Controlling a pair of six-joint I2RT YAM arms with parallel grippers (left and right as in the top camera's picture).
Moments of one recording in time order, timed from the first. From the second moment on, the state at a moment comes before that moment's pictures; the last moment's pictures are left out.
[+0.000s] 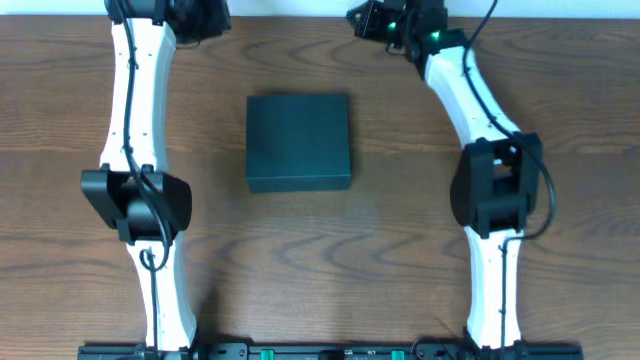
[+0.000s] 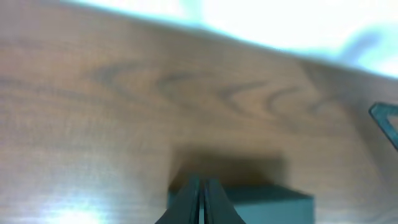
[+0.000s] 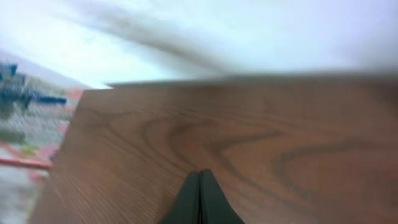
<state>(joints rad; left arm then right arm) -0.05 2.27 2.54 -1.15 0.23 -0.26 0.20 2.39 2.18 -0.31 -0.53 0.46</state>
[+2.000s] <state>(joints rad) -0.19 0.51 1.02 -1.23 0.04 -0.47 0.10 0.35 0.91 -1.16 -0.39 0.18</state>
